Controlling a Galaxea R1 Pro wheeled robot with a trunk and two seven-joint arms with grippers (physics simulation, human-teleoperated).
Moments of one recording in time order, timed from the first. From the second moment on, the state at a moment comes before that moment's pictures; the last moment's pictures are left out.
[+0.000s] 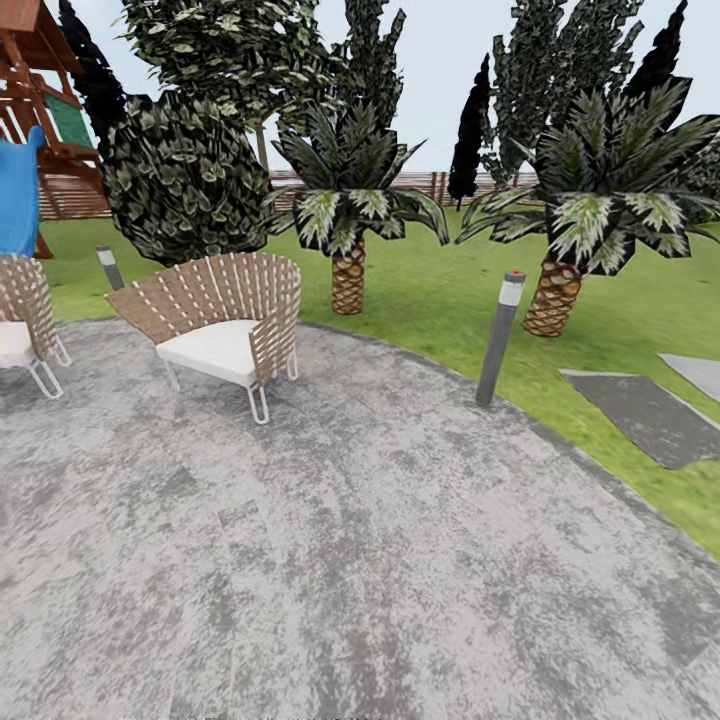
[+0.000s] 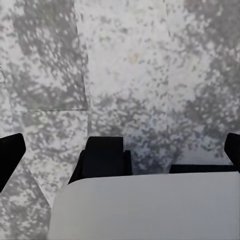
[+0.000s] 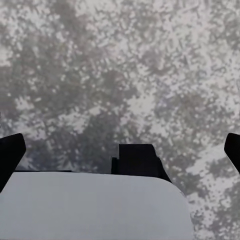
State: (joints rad) left arm -0.24 0.00 0.01 -0.14 0.01 -0.01 0.01; right arm -0.02 0.00 0.00 -0.48 -0.01 0.00 0.00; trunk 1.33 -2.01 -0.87
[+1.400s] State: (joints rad) left arm -0.38 0.00 0.00 -0.28 0.00 -0.01 0.00; right arm -0.02 0.00 -0.01 -0.96 -0.01 0.04 0.00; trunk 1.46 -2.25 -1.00
